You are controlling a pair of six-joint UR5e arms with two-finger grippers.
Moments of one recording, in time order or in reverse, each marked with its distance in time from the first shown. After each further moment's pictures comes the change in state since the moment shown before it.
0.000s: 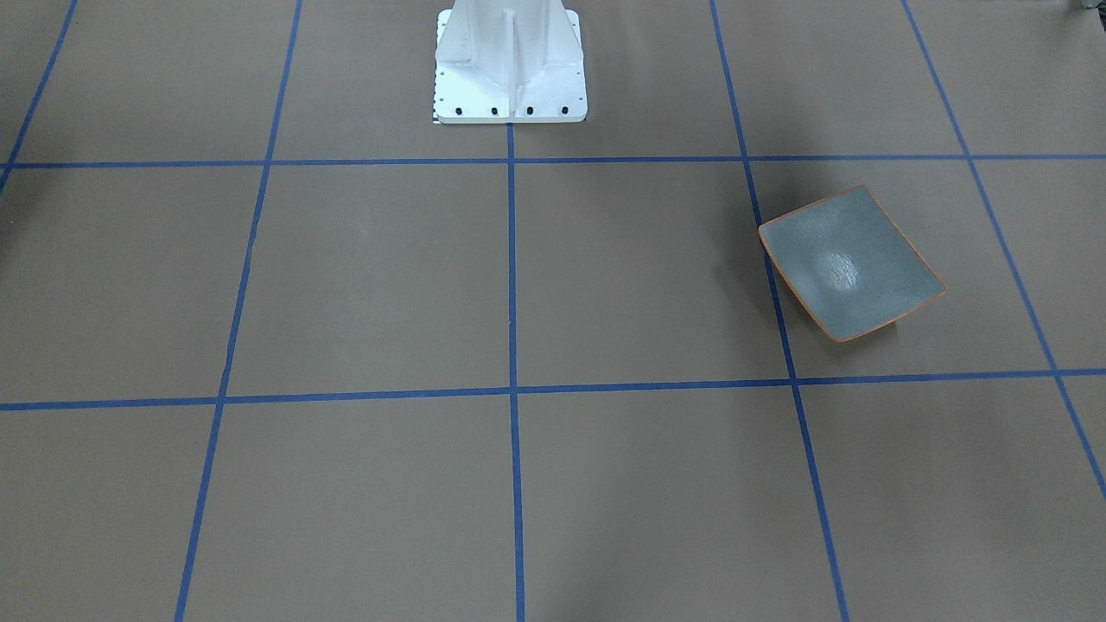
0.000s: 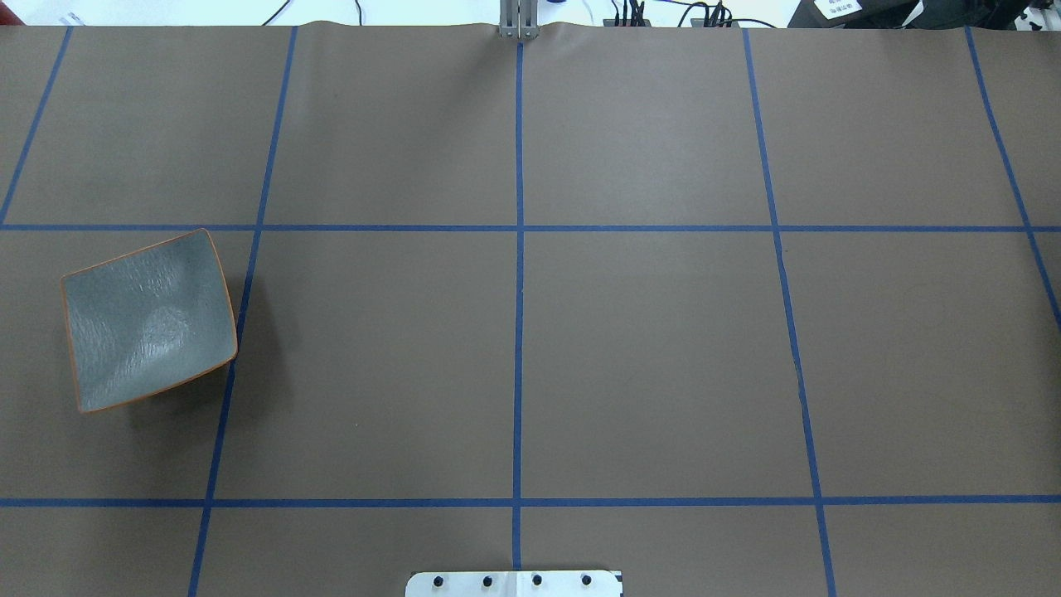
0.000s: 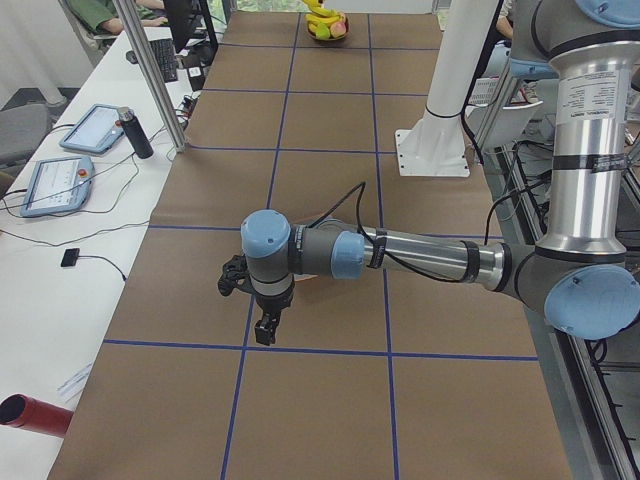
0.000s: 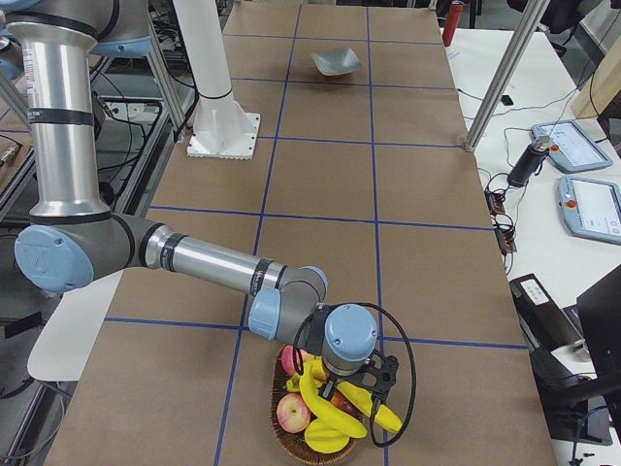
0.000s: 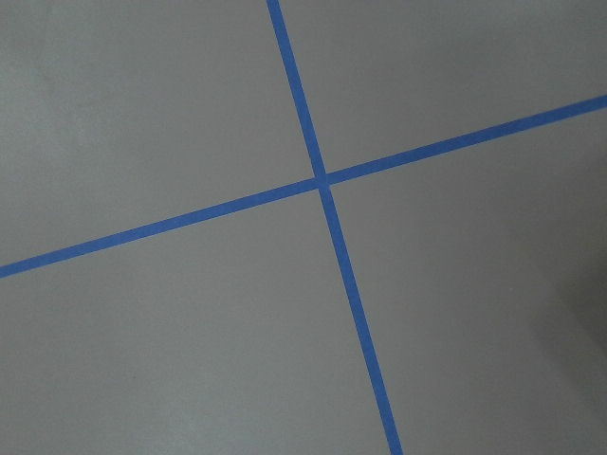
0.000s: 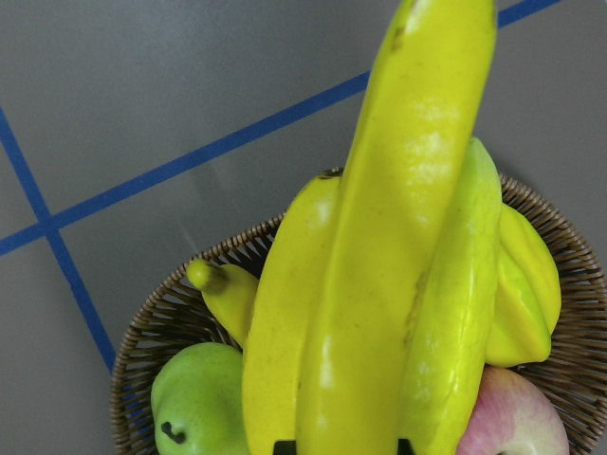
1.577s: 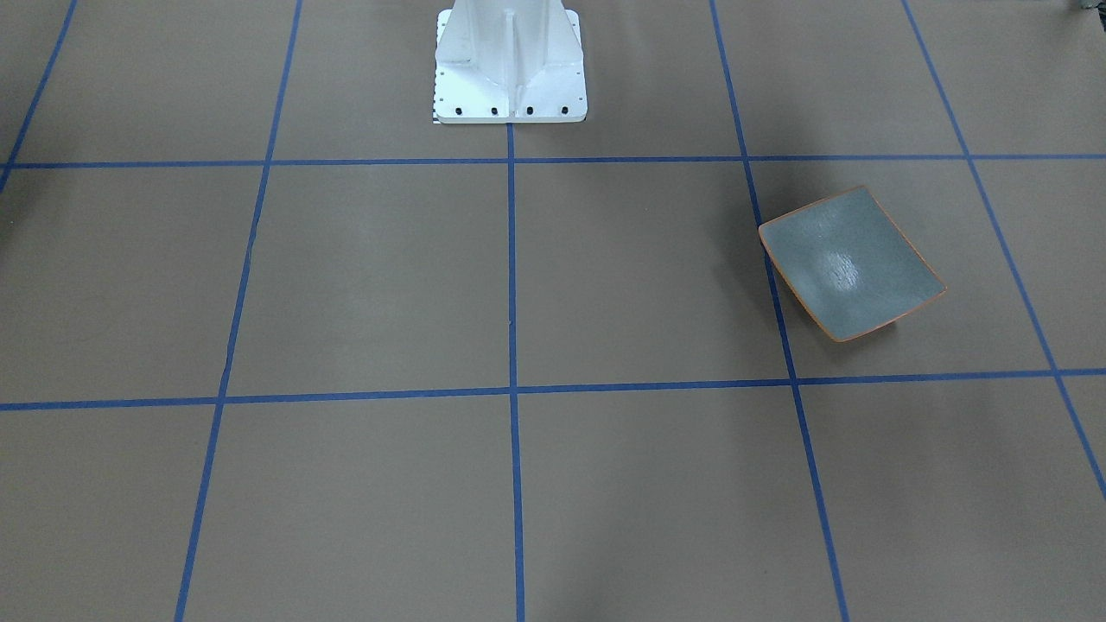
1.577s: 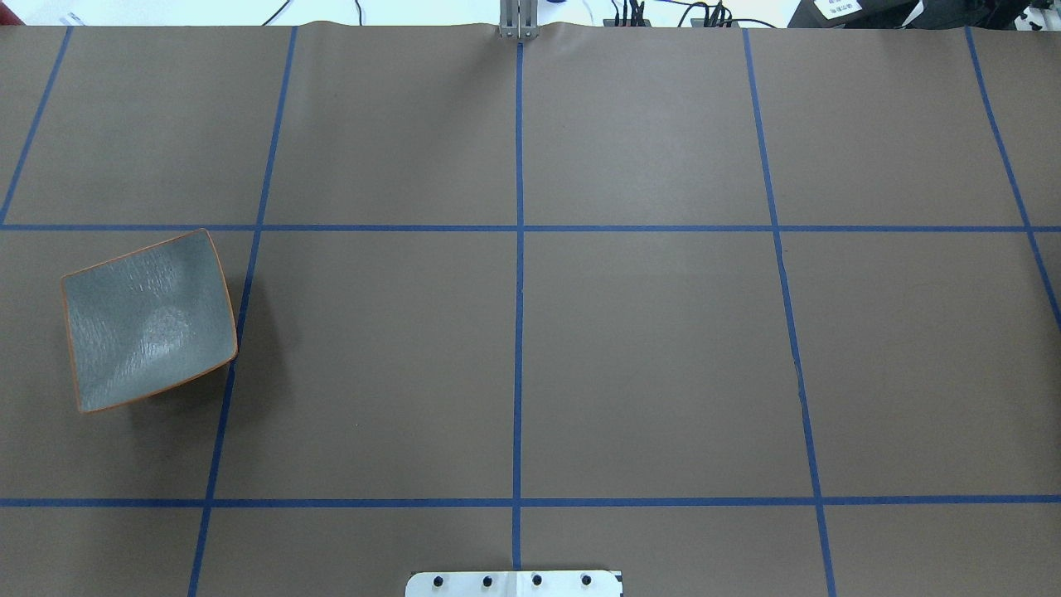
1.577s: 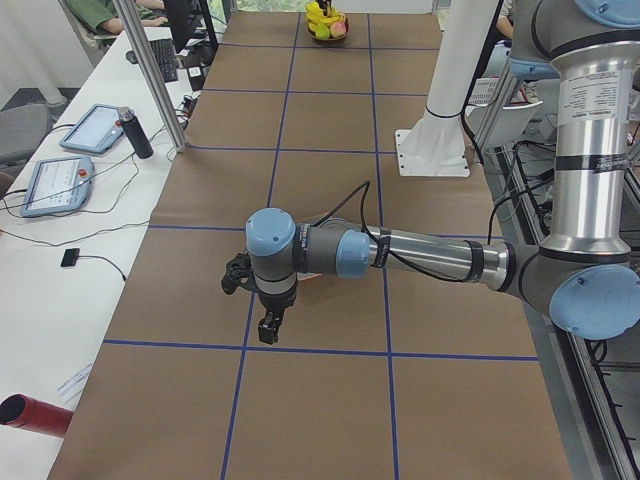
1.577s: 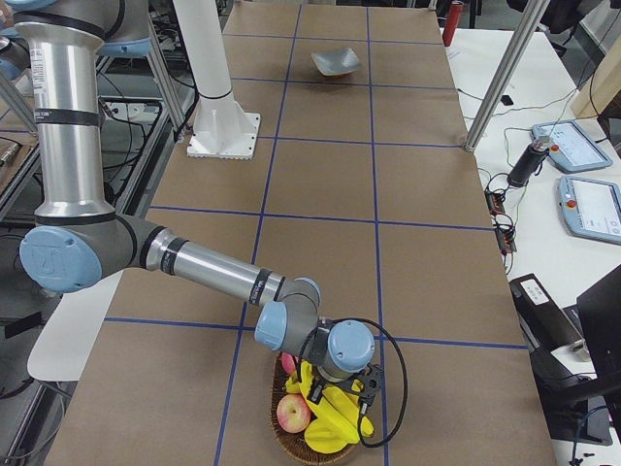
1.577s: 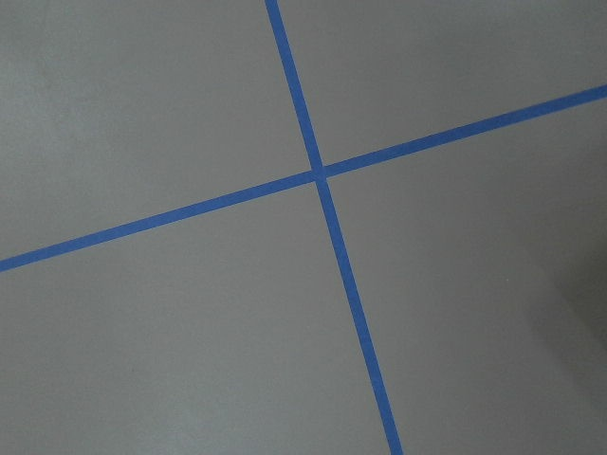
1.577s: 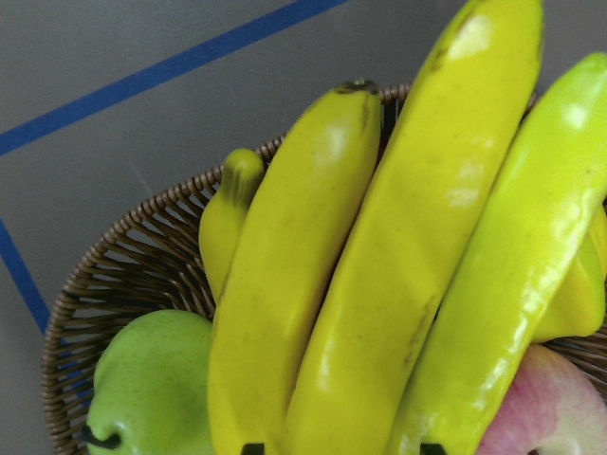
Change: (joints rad) left arm -0.001 0.018 -0.026 -0.001 0.001 0.002; right arm -0.107 -0.017 -0.109 0.021 0.007 -0.005
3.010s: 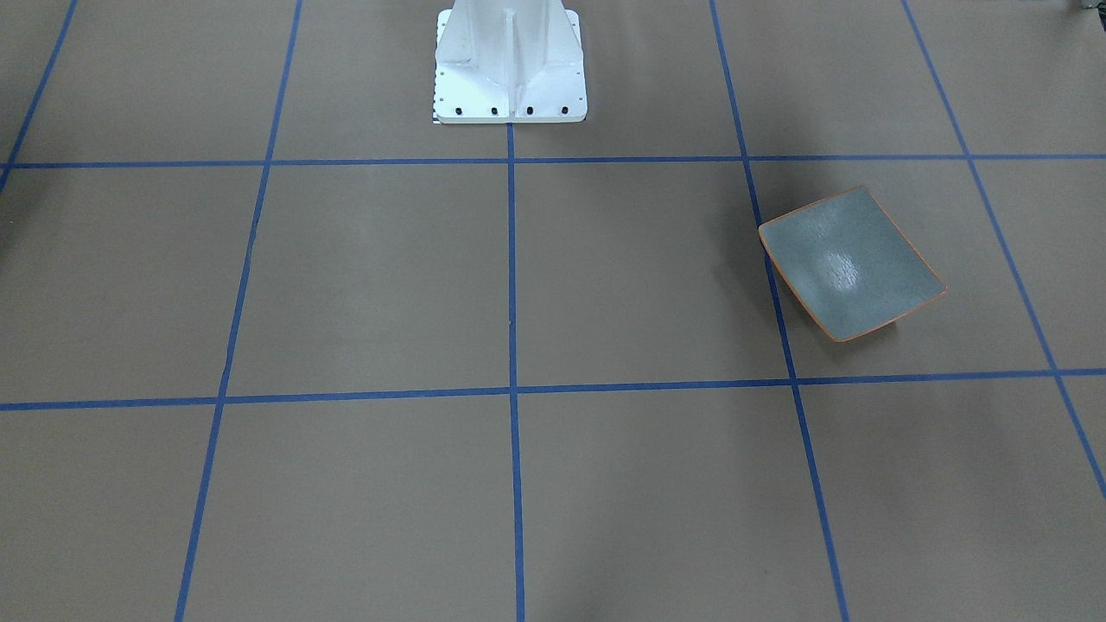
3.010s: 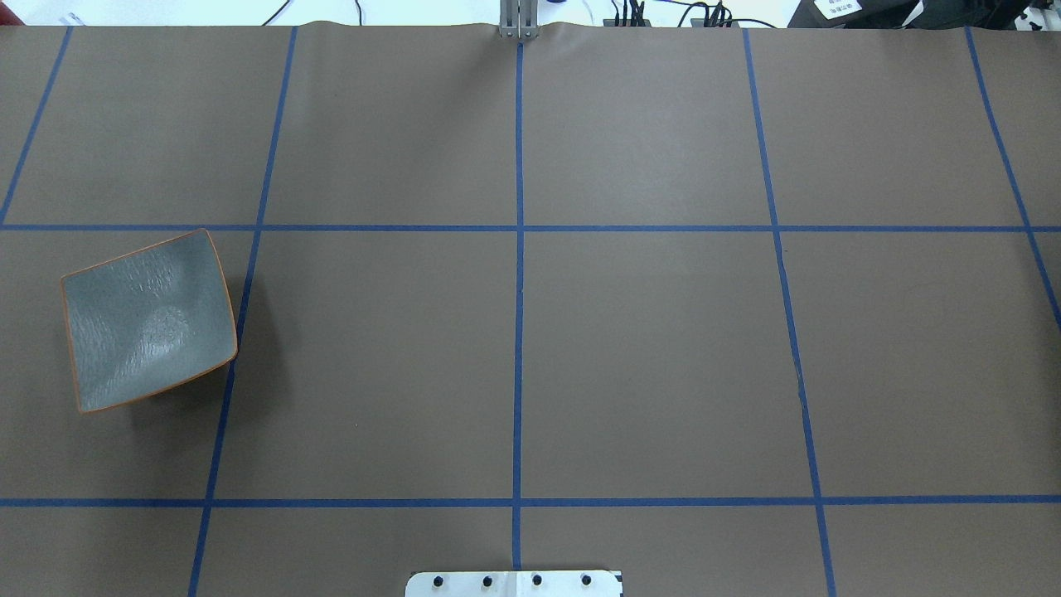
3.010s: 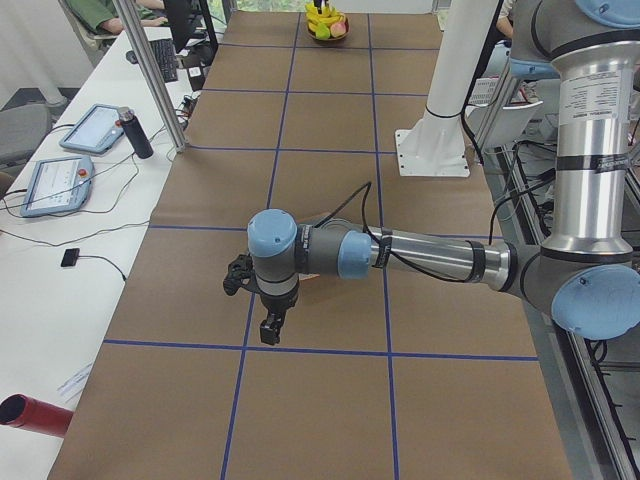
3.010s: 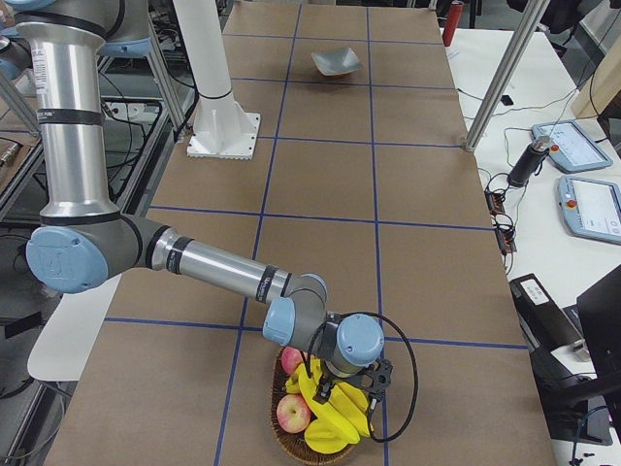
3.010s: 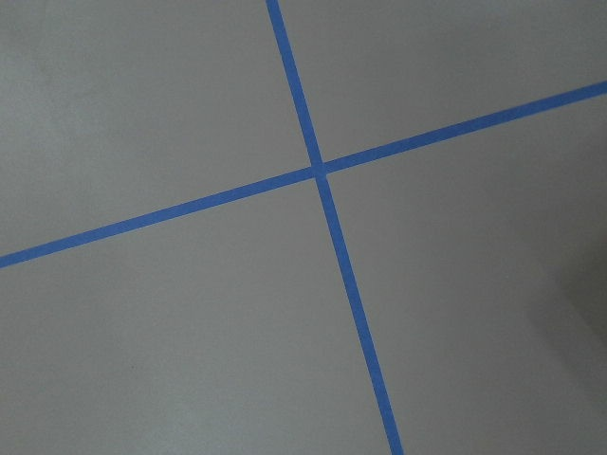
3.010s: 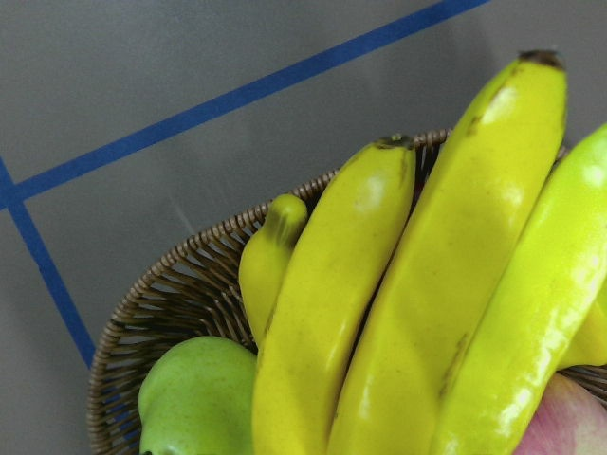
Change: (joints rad) left arm 0.000 0.008 -0.004 0.000 0.000 0.003; right arm 0.000 0.023 -0.001 -0.003 -0.002 0.013
